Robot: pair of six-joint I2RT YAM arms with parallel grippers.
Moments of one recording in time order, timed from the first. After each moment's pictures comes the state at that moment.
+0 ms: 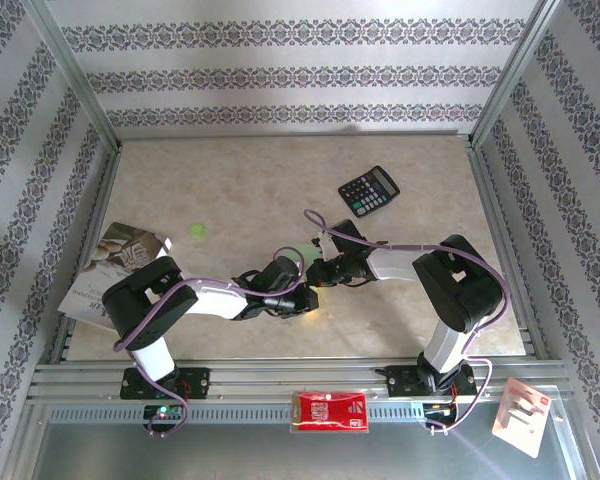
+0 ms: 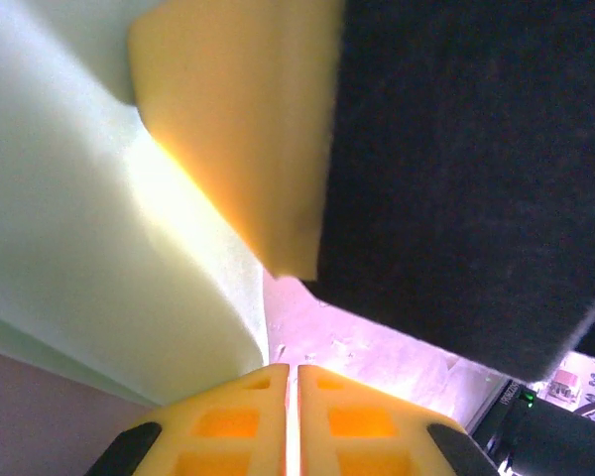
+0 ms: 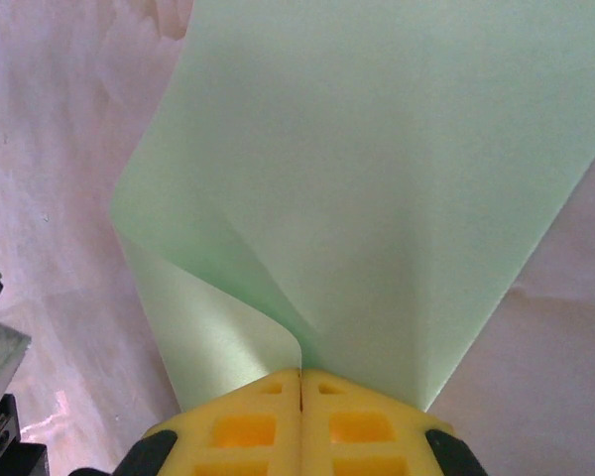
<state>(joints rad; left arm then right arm) -0.89 1.72 0.66 0.29 0.31 -1.11 0.57 1.74 0.78 -0.08 -0.53 0.47</state>
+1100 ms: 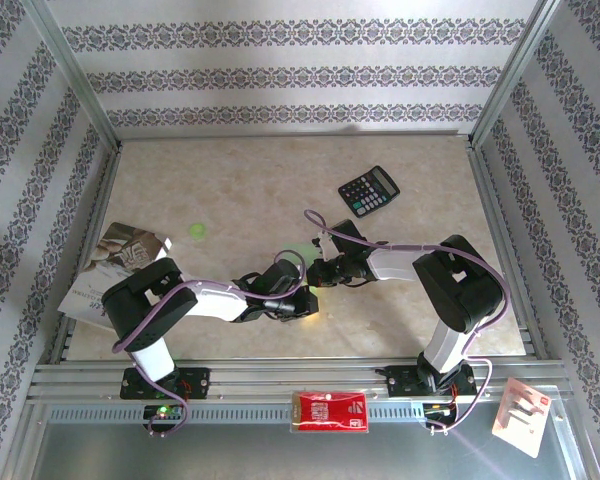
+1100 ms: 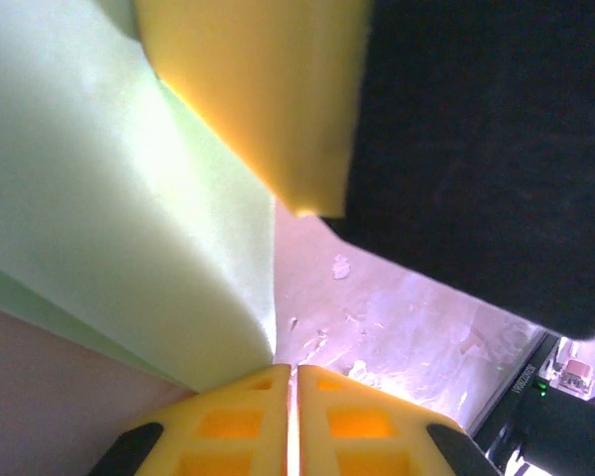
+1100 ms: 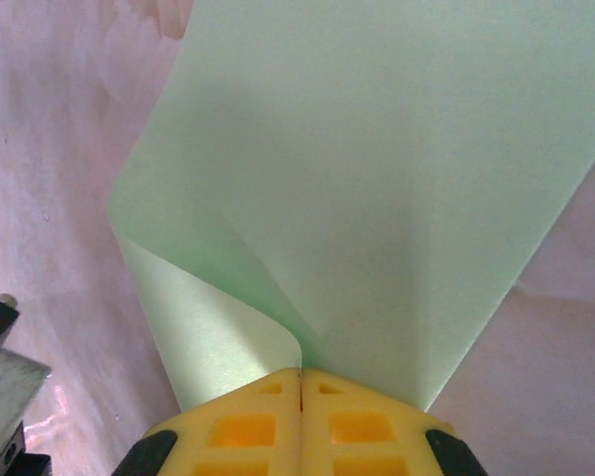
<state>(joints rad) -0.90 1.72 0.65 0.29 0.31 -1.12 0.57 1.74 0.78 -0.08 -0.53 0.47</state>
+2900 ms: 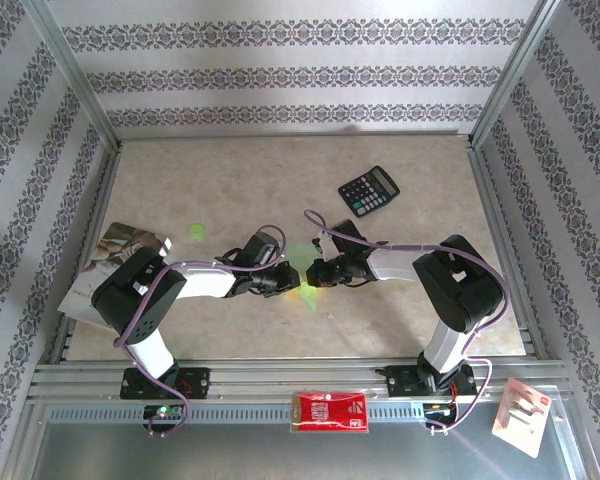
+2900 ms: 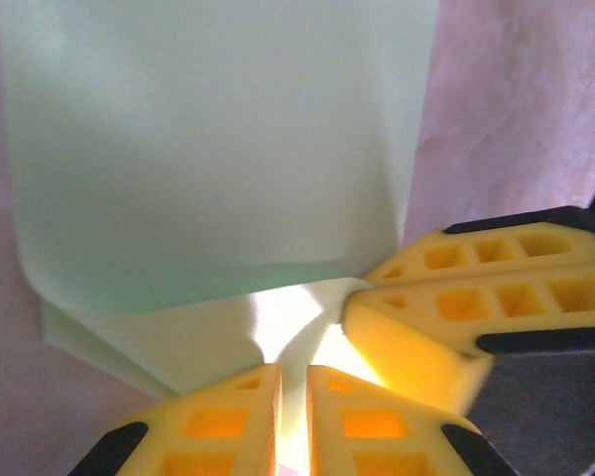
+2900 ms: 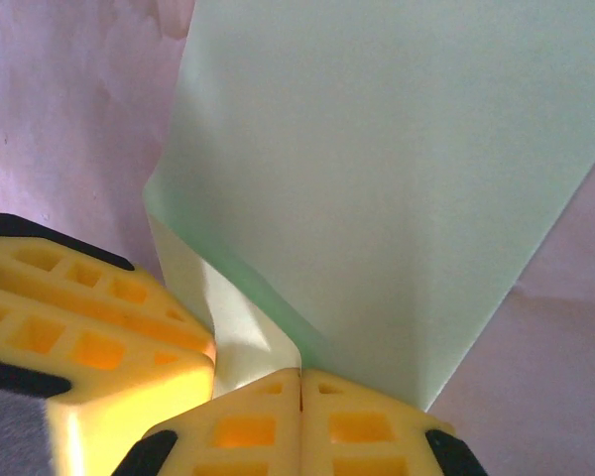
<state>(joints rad) -0.66 1.71 0.71 0.11 0.38 -0.96 0.57 1.74 0.78 -0.07 -0.53 0.47</state>
